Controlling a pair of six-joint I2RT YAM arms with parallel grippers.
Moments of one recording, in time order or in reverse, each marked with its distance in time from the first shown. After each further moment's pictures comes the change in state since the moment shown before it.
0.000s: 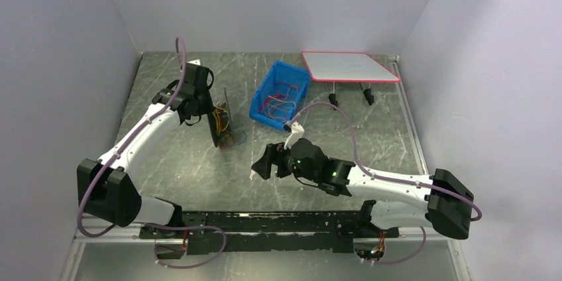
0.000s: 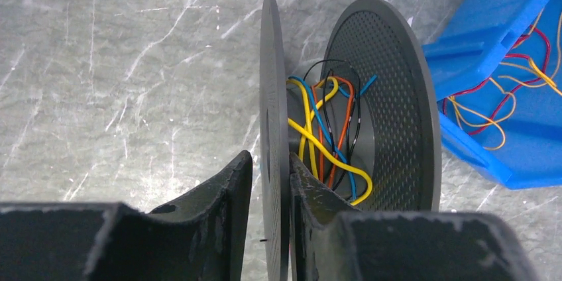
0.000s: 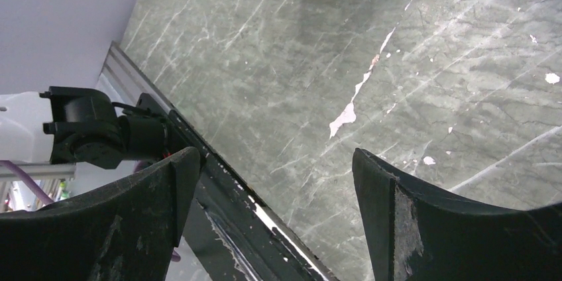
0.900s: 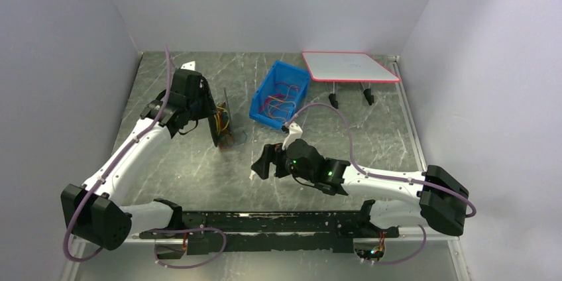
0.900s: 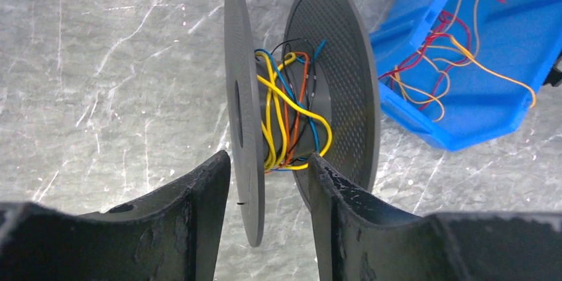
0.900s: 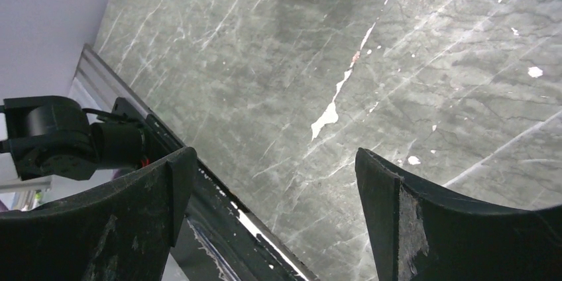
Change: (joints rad) left arm -0.019 -0.166 -0.080 0.022 0.069 -0.031; right arm 0.000 0.059 0.000 0.014 0.021 0.002
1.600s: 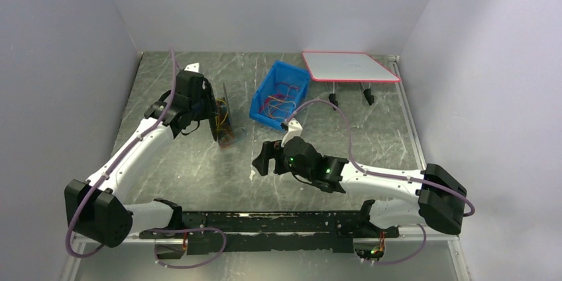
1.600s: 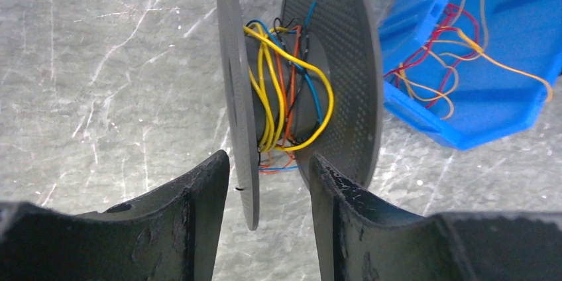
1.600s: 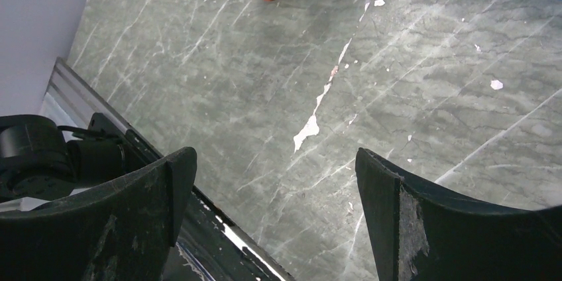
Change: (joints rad) left arm -0.002 -0.001 -0.035 0.059 0.022 0.042; right arm -0.003 0.017 0.045 -0.053 0.073 -0.034
